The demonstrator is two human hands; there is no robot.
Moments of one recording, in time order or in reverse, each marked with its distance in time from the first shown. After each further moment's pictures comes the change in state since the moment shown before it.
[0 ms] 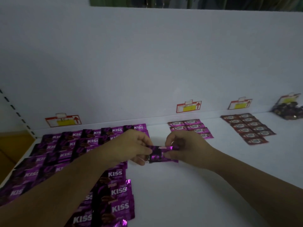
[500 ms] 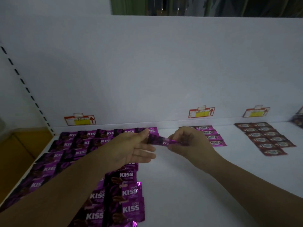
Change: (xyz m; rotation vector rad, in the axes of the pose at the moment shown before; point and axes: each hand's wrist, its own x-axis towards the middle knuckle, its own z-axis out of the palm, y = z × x) left_hand -0.018 -0.009 -0.018 -0.489 0.104 -0.079; right_hand 0.020 -0.012 0.017 0.269 0.176 -0.034
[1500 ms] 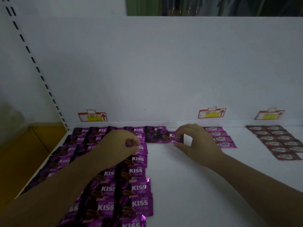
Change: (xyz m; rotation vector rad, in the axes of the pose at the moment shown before) left_hand -0.021 -0.012 -0.043 1.115 0.365 0.451; right_hand 0.017 0.016 0.001 -0.660 0.057 -0.314
